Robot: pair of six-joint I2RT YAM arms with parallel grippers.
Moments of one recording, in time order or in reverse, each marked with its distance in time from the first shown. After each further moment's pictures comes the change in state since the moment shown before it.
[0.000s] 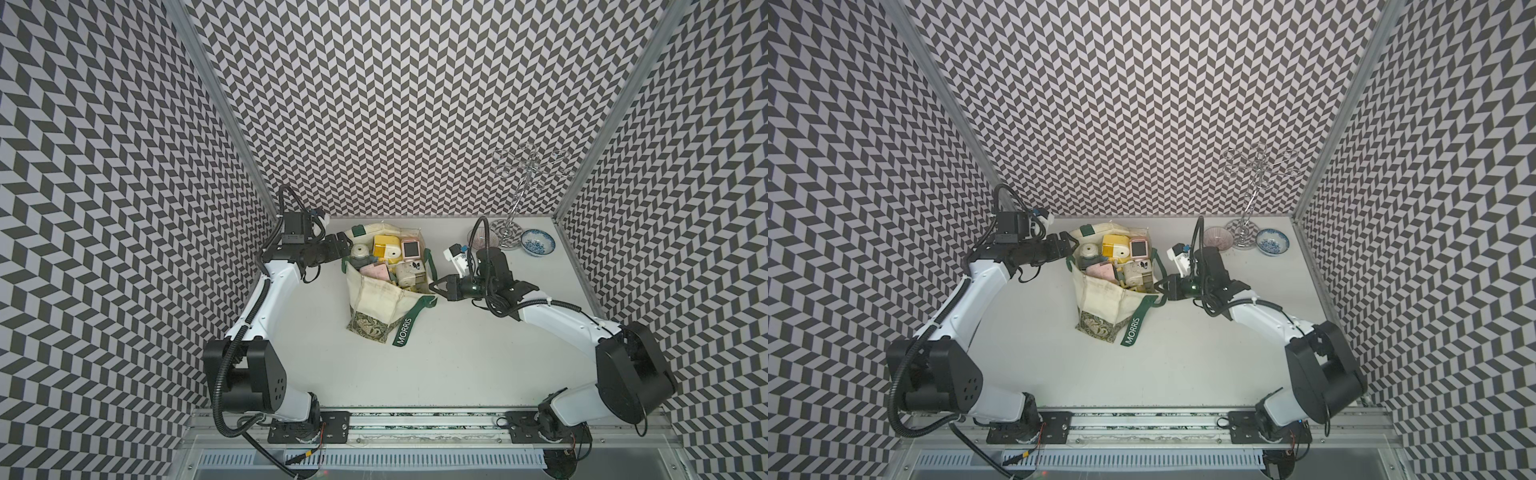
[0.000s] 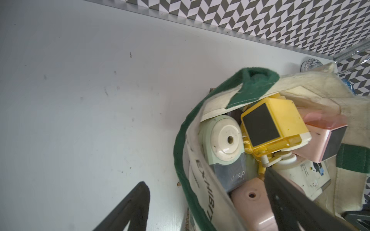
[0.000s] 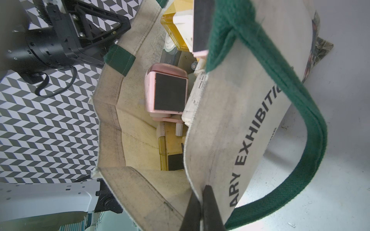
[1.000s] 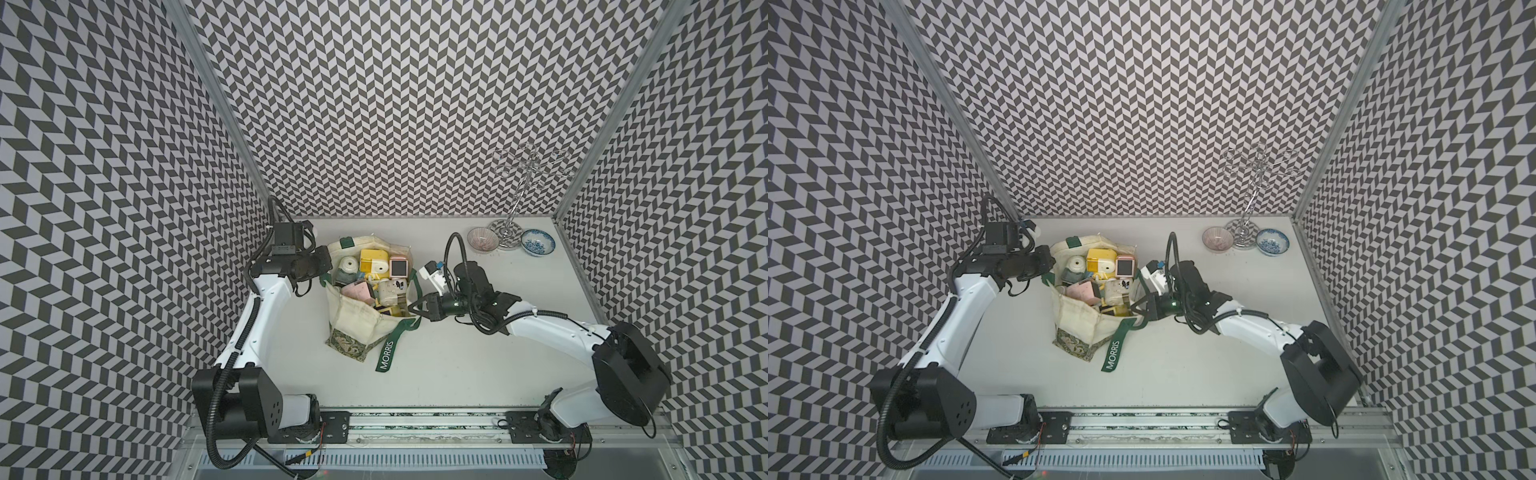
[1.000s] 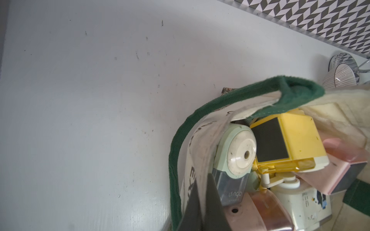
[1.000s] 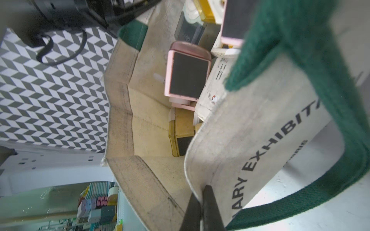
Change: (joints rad) left arm 0.056 -0.173 -0.098 -0.126 -0.093 -0.024; right arm 0.246 0.014 -0.026 0.063 -0.015 0.097
